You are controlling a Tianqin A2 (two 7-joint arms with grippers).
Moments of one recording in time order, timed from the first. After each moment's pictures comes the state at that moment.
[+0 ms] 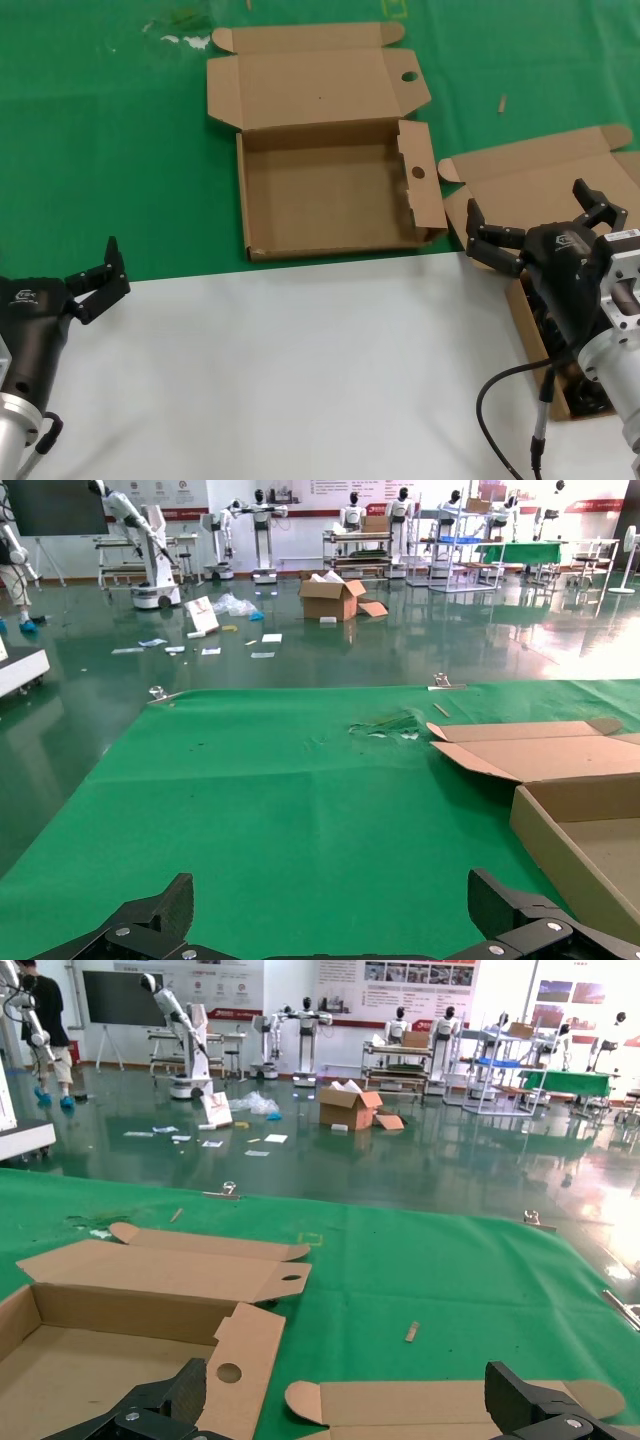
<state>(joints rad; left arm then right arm) 0.00 -0.30 1.60 -1.60 -1.80 0.00 0.00 0.03 0.31 -1.62 1.60 1.78 -0.03 0.01</state>
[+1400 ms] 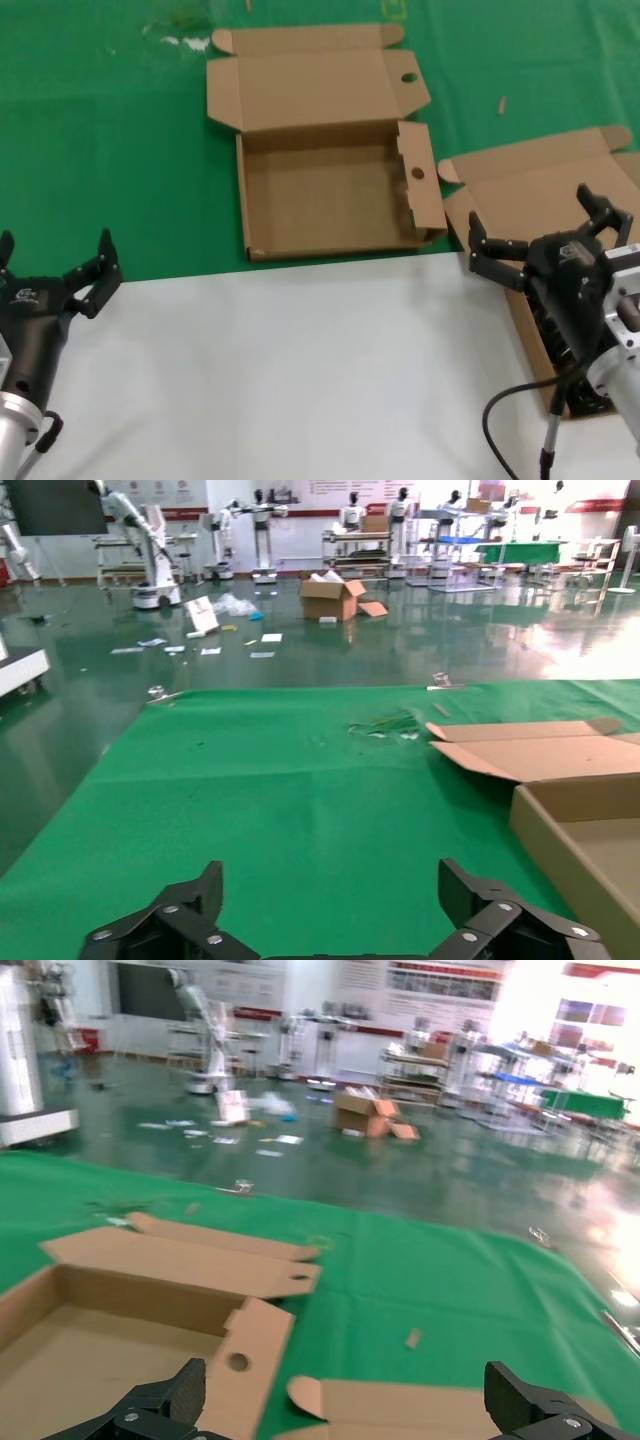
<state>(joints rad) 0.00 -0.30 1.60 -1.60 -1.80 0.00 0.00 -0.02 0.28 -1.55 1.64 1.79 -0.10 -0.09</state>
